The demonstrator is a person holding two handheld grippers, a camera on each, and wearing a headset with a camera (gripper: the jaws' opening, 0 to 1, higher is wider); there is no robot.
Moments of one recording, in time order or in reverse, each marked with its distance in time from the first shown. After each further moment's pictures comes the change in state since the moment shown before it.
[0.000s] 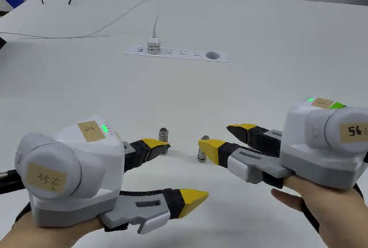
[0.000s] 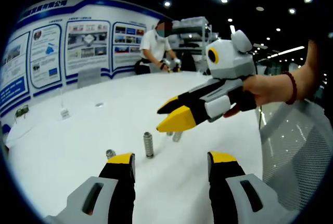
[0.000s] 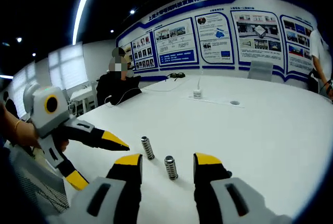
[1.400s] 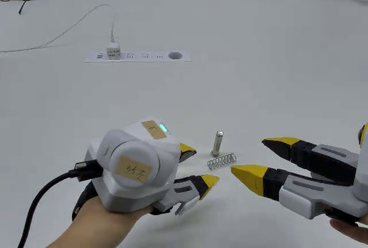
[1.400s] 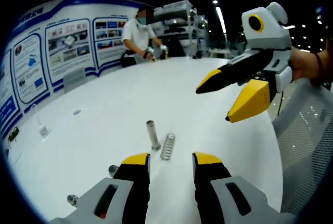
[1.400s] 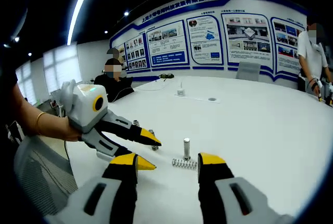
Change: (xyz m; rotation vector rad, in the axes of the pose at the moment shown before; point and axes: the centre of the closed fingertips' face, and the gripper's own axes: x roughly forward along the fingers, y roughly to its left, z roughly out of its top) left arm 0.091 -0.023 0.002 0.131 0.115 -0.054; right arm -0.092 -0.027 -0.021 -0.016 0.013 -0.069
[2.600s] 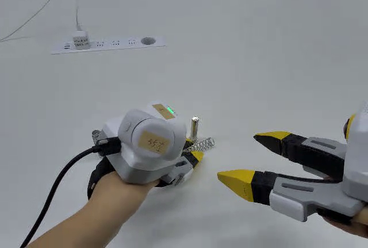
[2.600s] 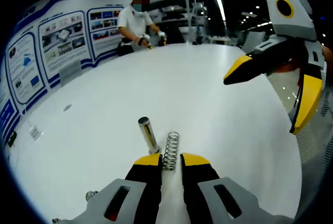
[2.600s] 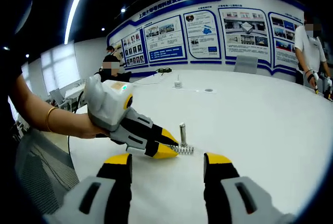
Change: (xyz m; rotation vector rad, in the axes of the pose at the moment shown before) left arm 0.049 0.006 -0.015 0.029 0.110 0.001; right arm -0.011 -0.011 -0.022 0.042 0.037 -0.007
